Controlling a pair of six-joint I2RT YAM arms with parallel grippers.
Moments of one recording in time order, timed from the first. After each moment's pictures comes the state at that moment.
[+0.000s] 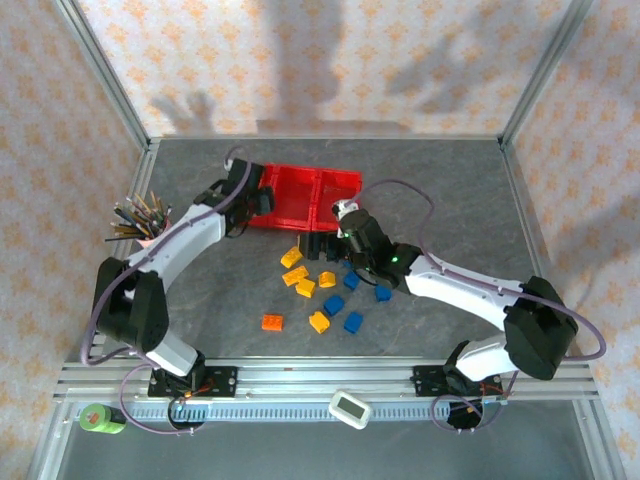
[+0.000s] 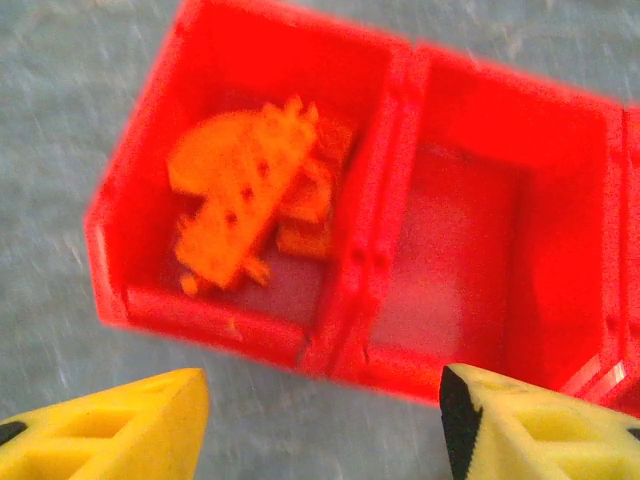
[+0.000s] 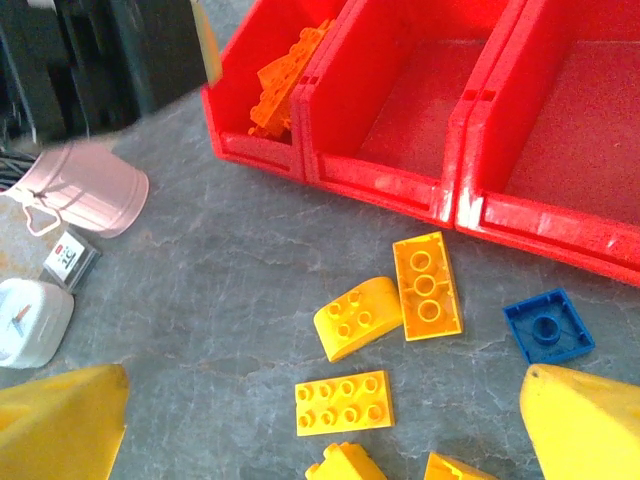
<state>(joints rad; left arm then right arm) -0.34 1.54 1.17 -0.50 -0.24 -0.49 0.85 1.39 0.91 -0.09 0.05 0.60</state>
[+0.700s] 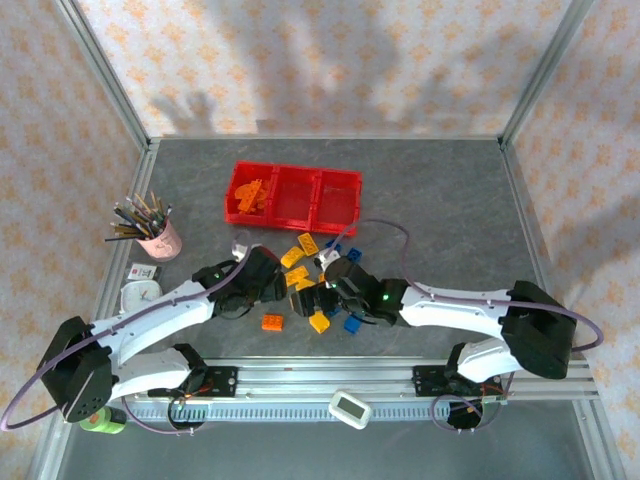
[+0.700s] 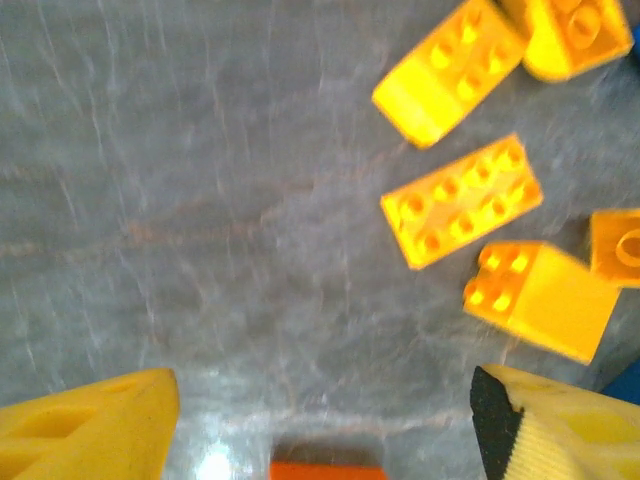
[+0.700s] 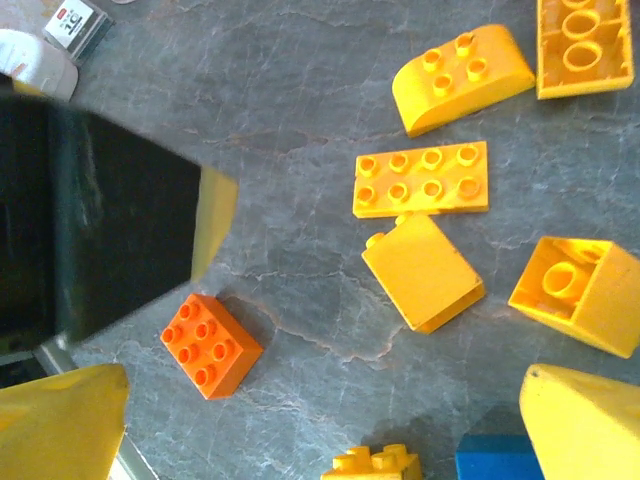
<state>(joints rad) -0.73 1.13 0.66 -0.66 -0.22 -0.86 1.08 1.37 0.71 -0.05 0.03 0.61</state>
